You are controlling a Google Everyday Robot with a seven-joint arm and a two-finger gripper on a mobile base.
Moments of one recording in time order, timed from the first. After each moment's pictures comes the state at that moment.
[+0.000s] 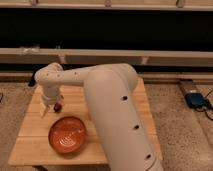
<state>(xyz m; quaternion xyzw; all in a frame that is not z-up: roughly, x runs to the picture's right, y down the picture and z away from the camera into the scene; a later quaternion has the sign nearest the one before) -0.303 0.121 0.818 -0.40 0.05 0.38 0.83</state>
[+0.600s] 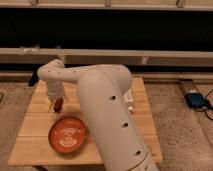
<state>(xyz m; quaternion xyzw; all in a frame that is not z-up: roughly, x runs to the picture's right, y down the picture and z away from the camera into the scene) -0.289 0.093 0.869 -0.37 0.08 0.37 0.85</state>
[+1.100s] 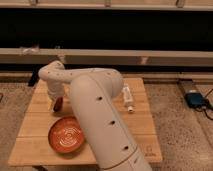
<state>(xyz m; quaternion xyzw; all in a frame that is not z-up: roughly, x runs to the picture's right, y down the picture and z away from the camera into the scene) -0.302 0.094 0.911 -0.37 0.08 0.37 0.85</state>
